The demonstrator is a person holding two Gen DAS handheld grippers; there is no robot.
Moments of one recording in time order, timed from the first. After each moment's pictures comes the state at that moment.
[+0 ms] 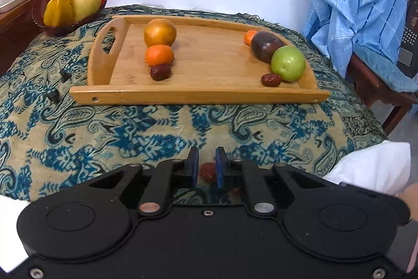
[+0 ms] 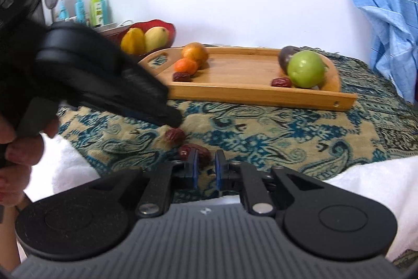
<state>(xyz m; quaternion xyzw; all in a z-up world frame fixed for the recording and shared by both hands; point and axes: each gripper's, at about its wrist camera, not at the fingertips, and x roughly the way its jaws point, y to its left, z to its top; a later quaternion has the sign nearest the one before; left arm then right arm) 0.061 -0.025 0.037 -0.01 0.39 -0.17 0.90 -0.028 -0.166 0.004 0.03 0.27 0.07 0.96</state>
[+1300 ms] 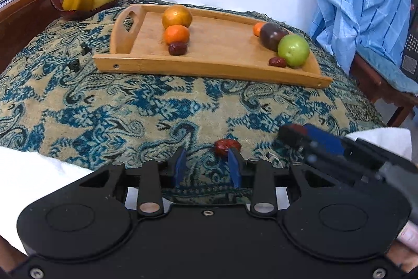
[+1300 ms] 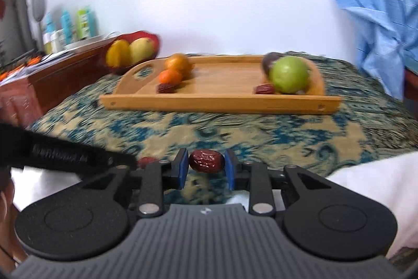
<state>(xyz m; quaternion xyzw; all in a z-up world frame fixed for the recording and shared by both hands) 0.019 -0.009 0.018 -0.03 0.39 -0.16 0.91 -0.026 -0.178 0.006 0.05 0.25 0.03 0.97</state>
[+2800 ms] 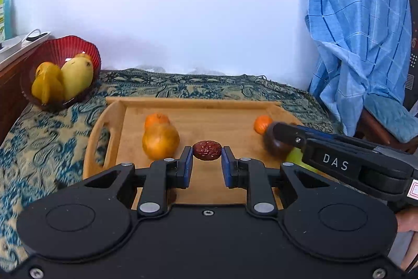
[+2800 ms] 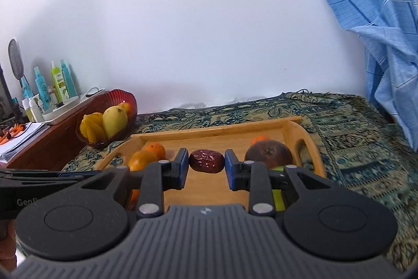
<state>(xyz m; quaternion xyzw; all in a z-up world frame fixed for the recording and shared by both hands) 0.174 -0.040 0.101 -0.02 0.31 -0.17 0.94 0.129 -0.244 0.074 0.12 0.22 0.05 0.97</state>
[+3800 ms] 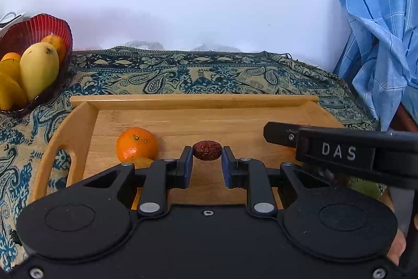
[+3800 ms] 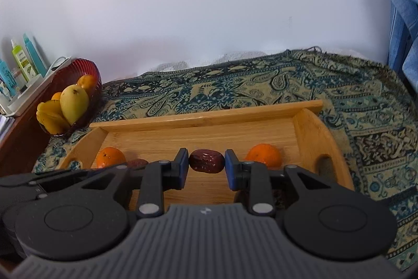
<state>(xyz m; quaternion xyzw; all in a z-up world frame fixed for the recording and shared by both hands) 0.302 -0.087 0.049 0.00 0.38 -0.15 0.91 0.261 -0.259 0.050 0.14 0.36 0.05 0.92</state>
